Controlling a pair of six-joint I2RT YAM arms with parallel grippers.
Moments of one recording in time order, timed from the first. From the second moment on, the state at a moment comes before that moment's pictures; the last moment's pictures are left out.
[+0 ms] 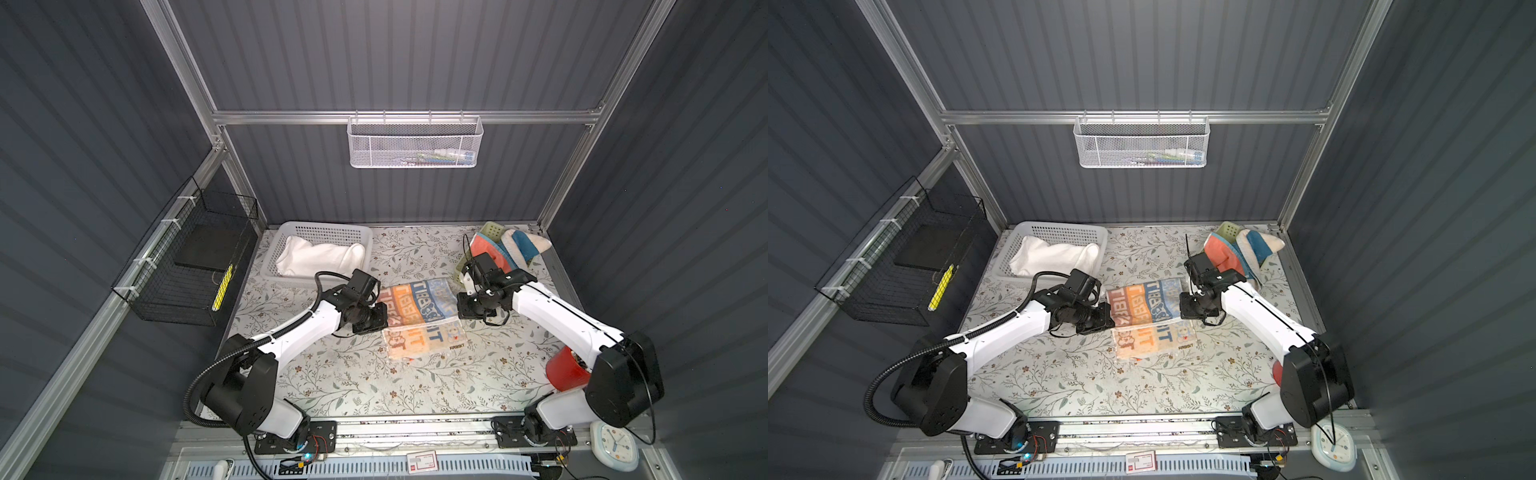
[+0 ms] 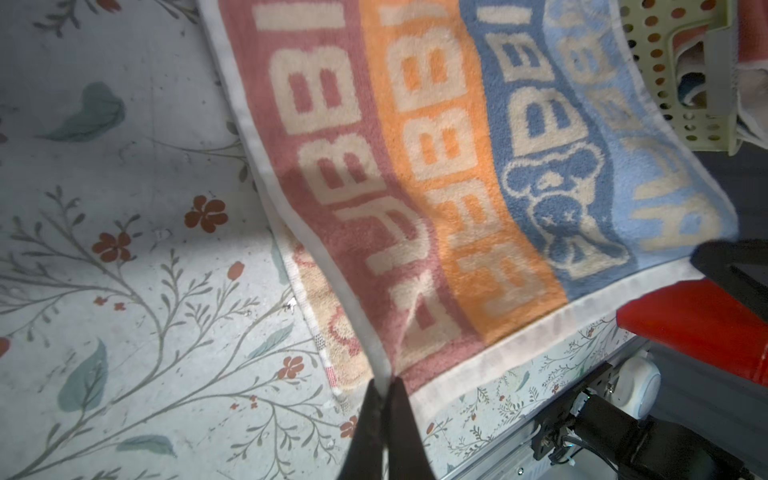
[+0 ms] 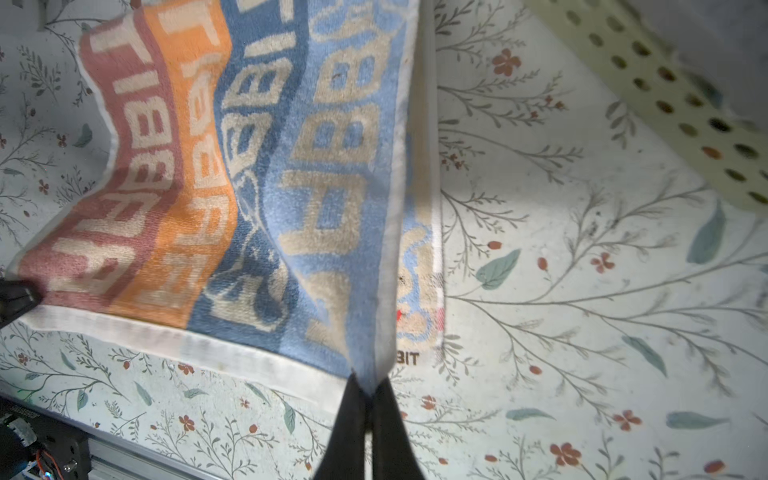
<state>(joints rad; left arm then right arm) -0.61 1.47 0.97 -0.58 0.33 -0.67 0.45 1.44 1.12 -0.90 -0.10 0.38</state>
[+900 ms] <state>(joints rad) -0.71 1.61 0.96 -0.58 0.24 -0.71 0.45 1.58 0.90 -0.77 -0.21 0.38</state>
